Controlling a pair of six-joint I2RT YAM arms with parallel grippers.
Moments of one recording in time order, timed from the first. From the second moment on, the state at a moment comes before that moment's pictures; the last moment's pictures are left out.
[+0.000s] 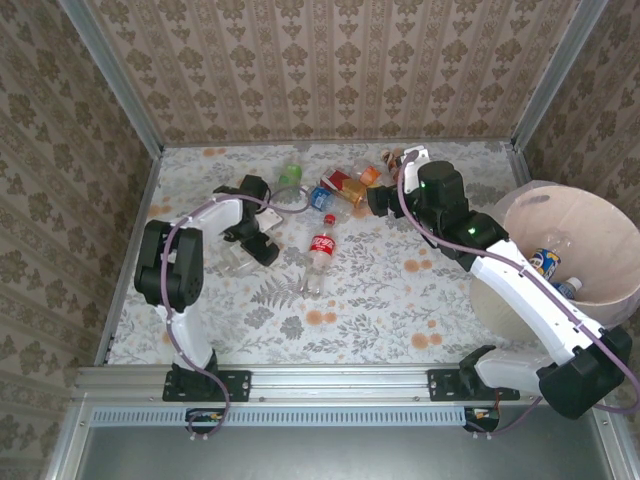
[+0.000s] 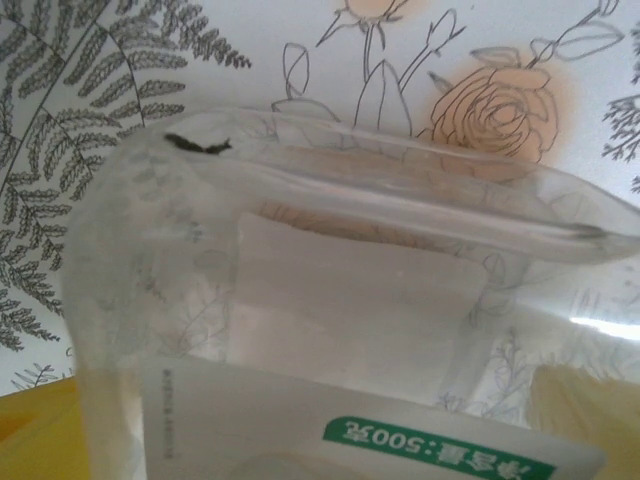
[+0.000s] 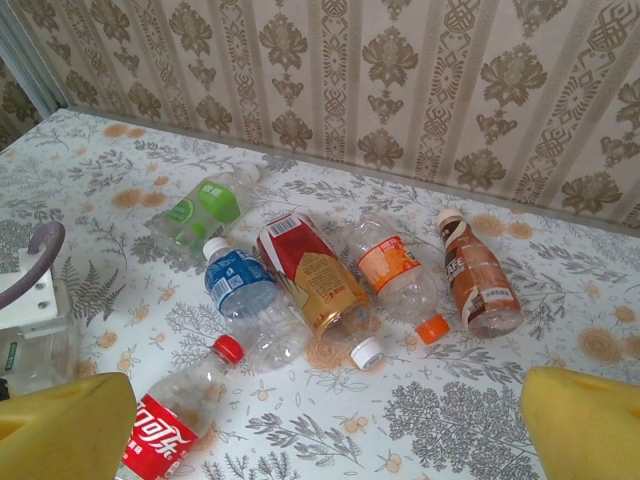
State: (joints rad) left arm -0.35 1.88 1.29 -0.86 -0.06 0.43; right arm 0.48 1.20 1.17 -0.38 0.18 0.08
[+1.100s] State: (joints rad) left arm -0.45 1.40 1.16 -0.30 0.06 -0.55; right arm 0.68 1.38 1.04 0.08 -0.08 0.23
